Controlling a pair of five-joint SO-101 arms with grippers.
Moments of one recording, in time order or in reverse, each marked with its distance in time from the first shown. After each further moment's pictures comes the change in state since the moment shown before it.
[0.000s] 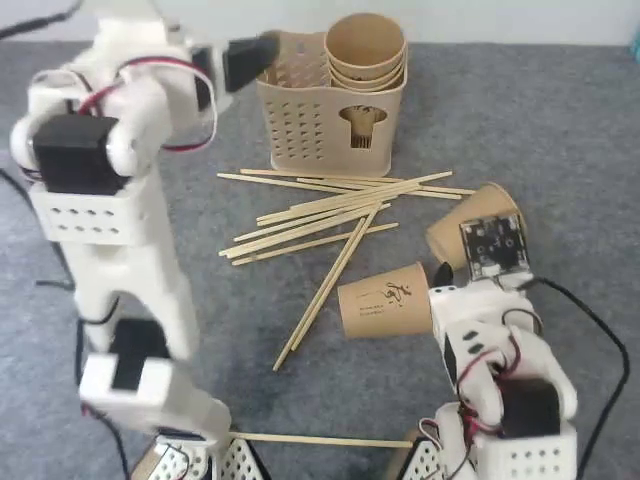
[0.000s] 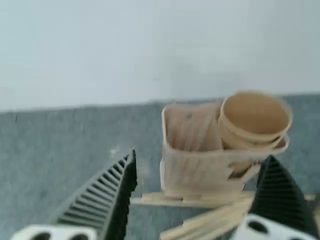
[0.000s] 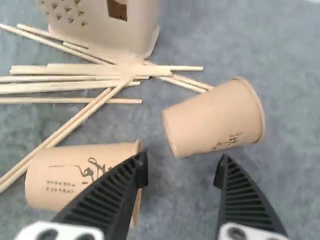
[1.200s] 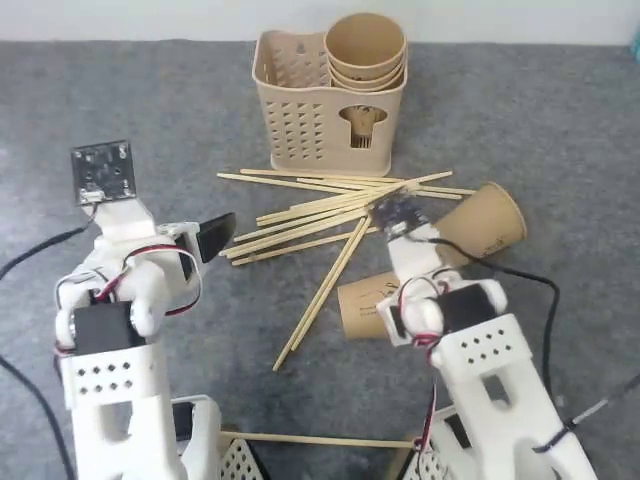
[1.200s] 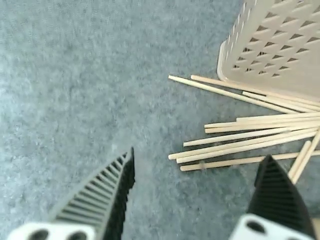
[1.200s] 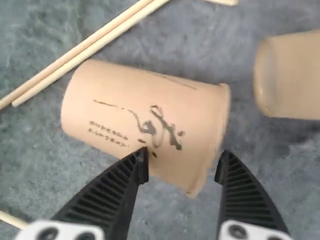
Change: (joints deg) left arm -11.9 -59.4 100.6 -30.1 0.0; right arm -15.5 32.7 -2.6 -1.1 0.0
